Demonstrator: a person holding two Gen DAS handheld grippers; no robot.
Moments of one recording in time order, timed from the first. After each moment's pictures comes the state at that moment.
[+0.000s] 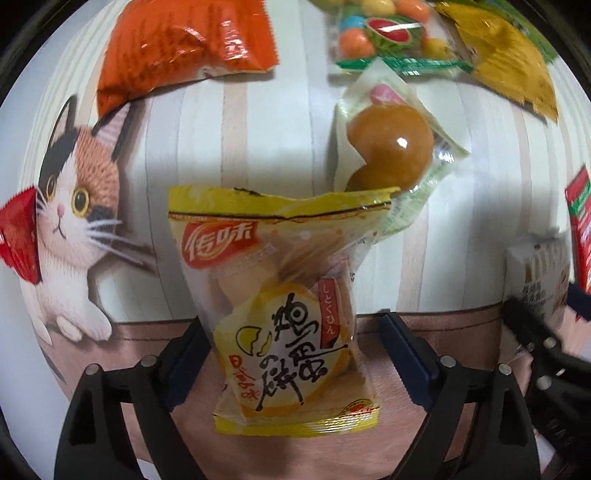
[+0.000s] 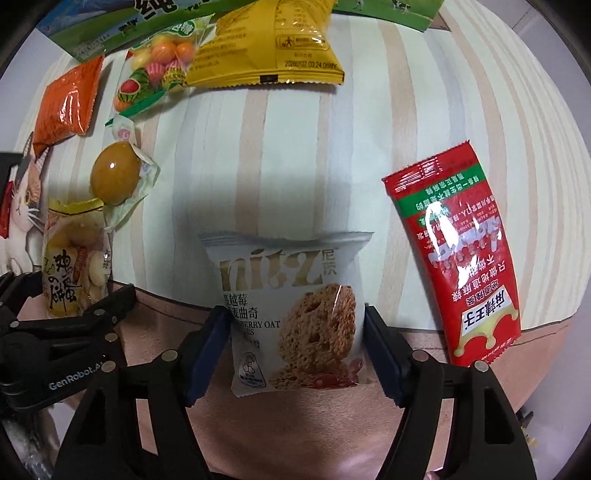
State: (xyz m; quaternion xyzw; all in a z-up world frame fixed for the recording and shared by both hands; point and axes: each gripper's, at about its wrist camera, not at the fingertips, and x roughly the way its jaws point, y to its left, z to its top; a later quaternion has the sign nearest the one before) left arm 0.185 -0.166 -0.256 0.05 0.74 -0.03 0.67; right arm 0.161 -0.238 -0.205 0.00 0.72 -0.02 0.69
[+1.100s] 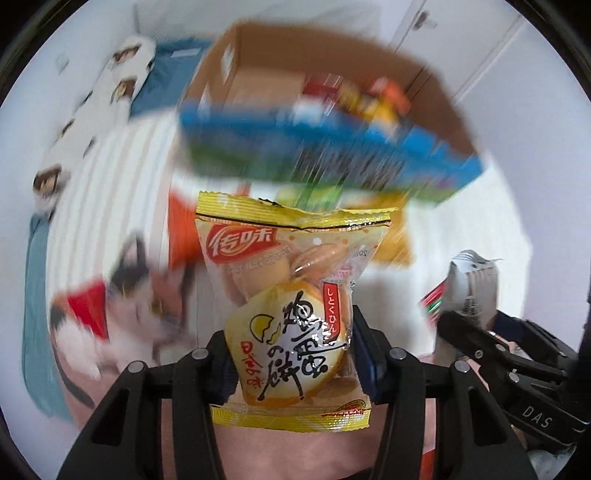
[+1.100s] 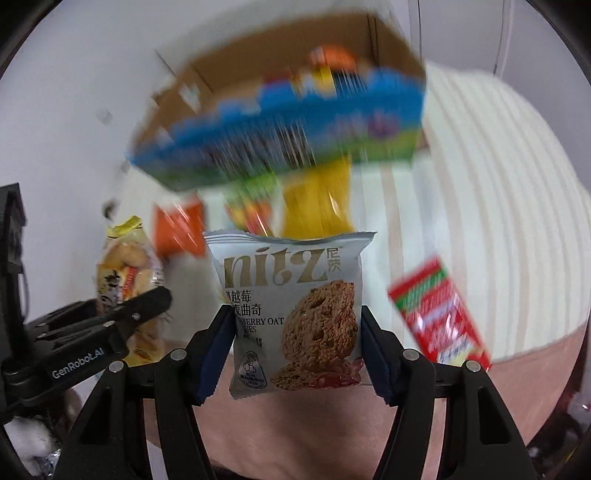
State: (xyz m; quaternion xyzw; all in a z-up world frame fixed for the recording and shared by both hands) left arm 0.226 -0.092 -0.018 -0.05 0.61 -0.11 0.78; right arm 0.145 -0.227 -0.032 0.14 0.60 0.06 0.79
